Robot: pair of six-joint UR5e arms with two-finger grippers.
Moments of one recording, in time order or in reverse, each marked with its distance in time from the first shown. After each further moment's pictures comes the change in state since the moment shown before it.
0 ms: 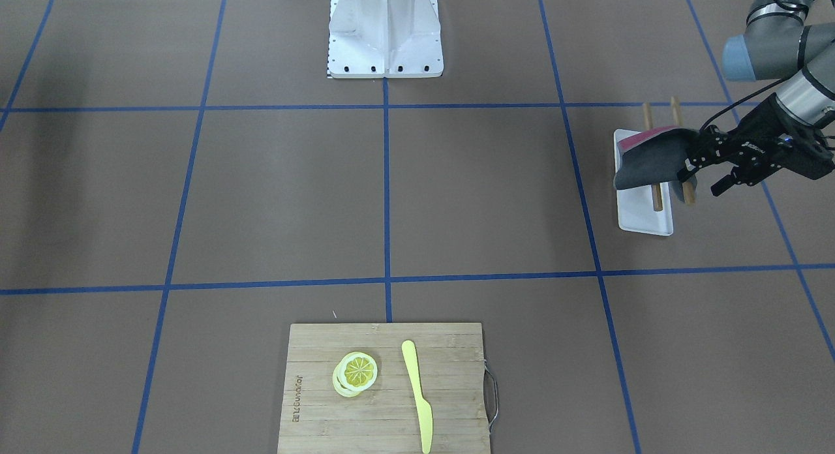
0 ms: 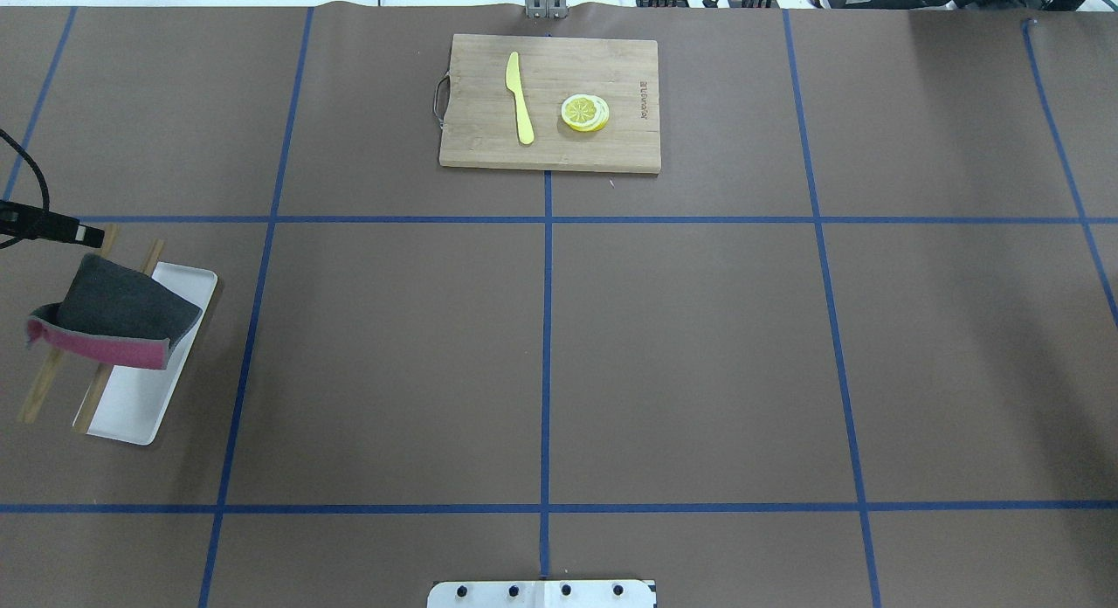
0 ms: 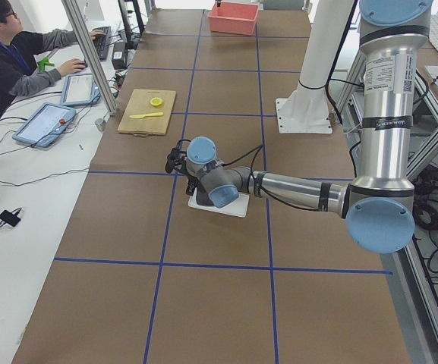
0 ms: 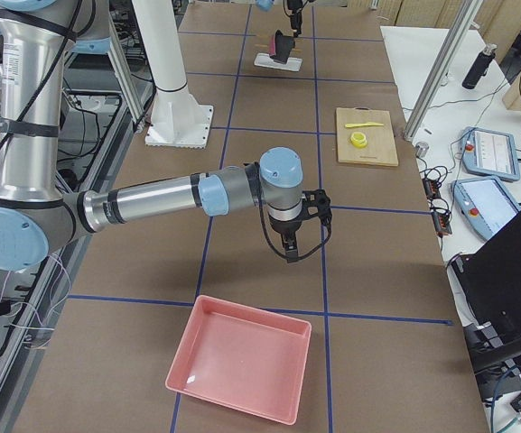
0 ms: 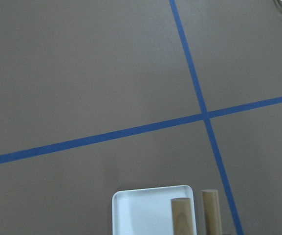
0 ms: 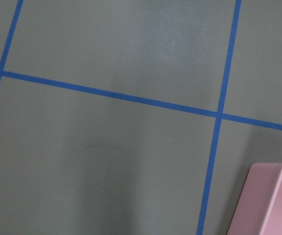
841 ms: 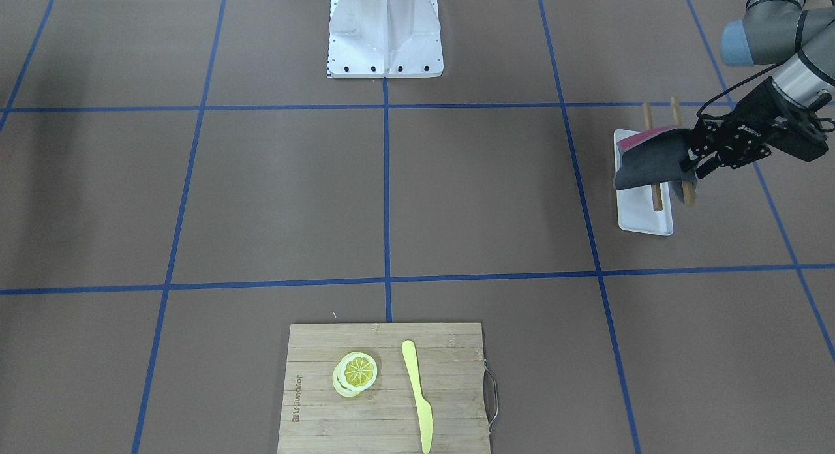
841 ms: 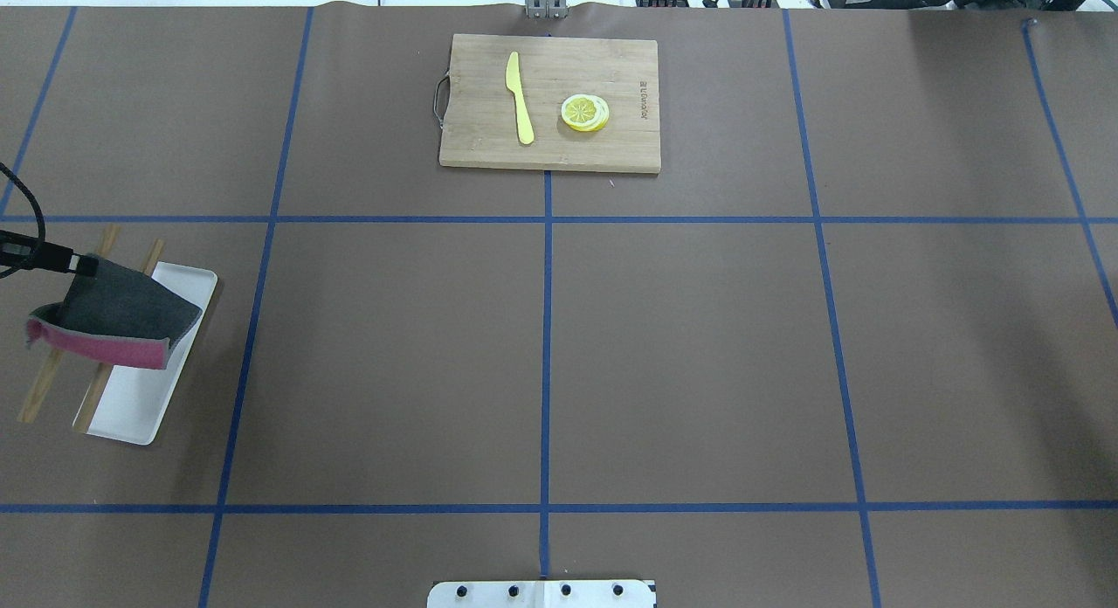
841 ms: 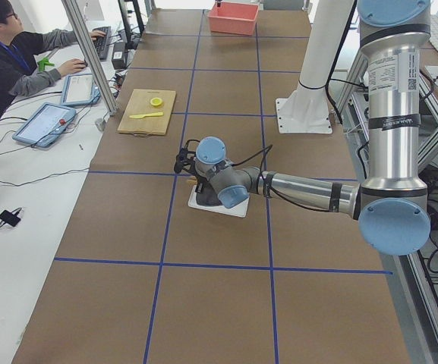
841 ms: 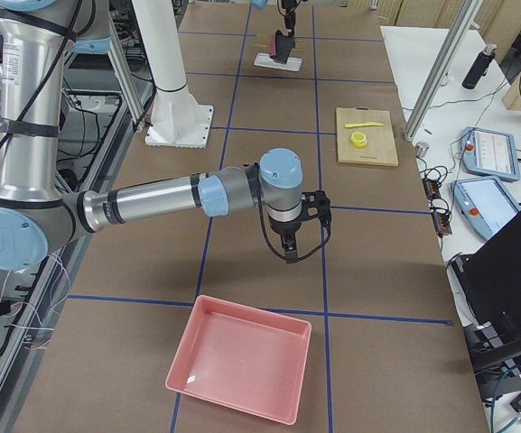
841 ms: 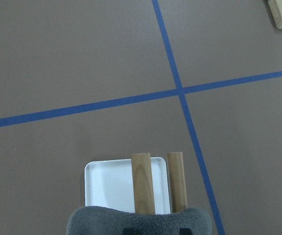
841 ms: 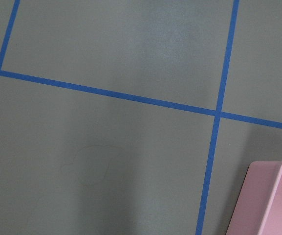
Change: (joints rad) left arm 0.012 0.064 -0.057 -0.002 0.000 -0.006; right arm 0.000 0.000 -0.003 0.000 -0.002 0.003
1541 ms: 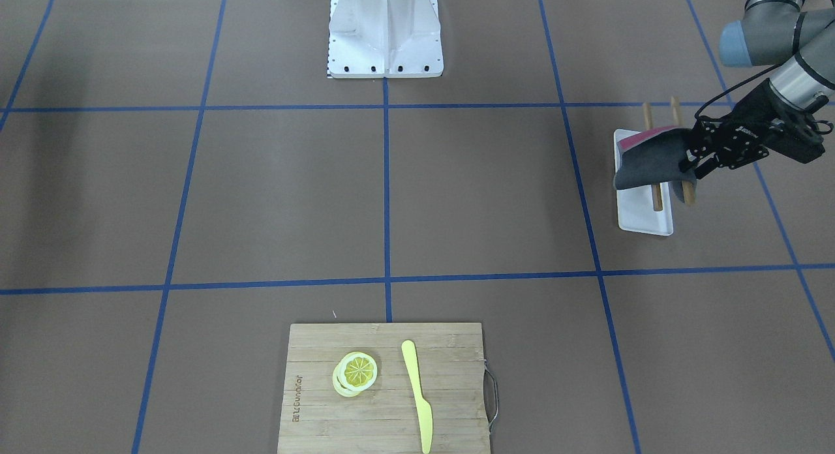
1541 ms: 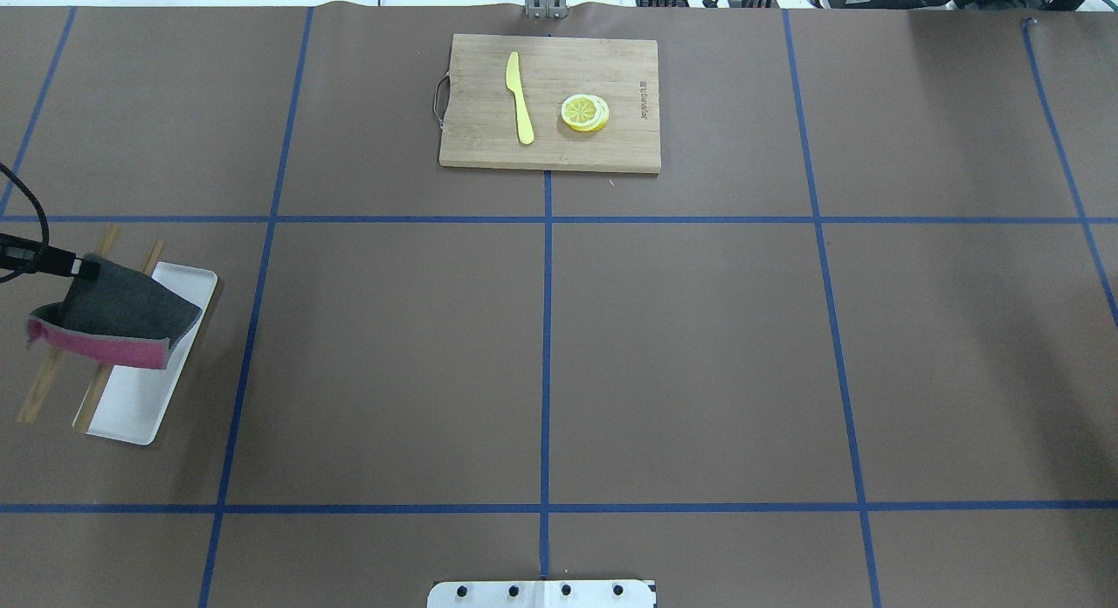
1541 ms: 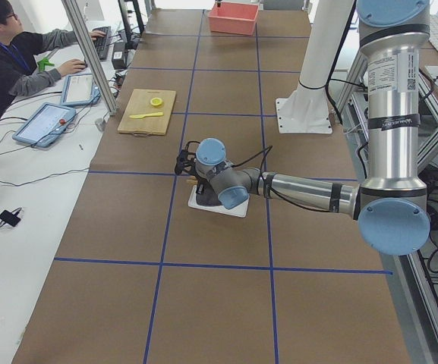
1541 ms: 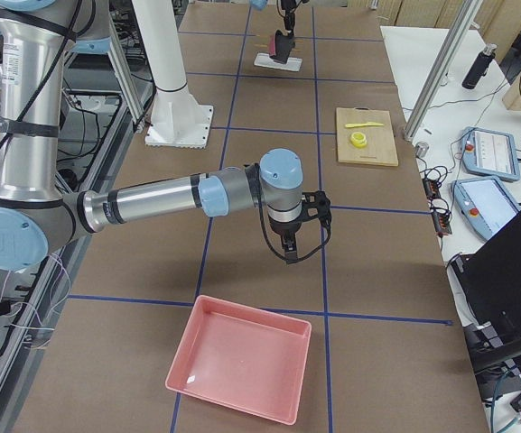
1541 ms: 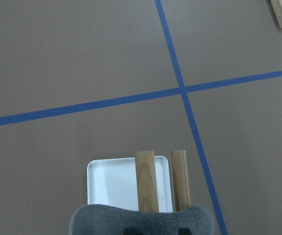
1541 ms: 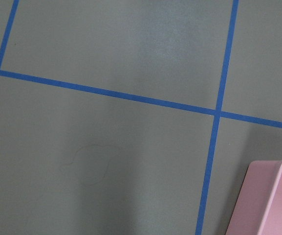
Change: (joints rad) left arm 0.011 0.001 0.007 0.002 0.002 0.002; right arm 0.000 -0.001 -0.002 -0.001 0.000 0.000
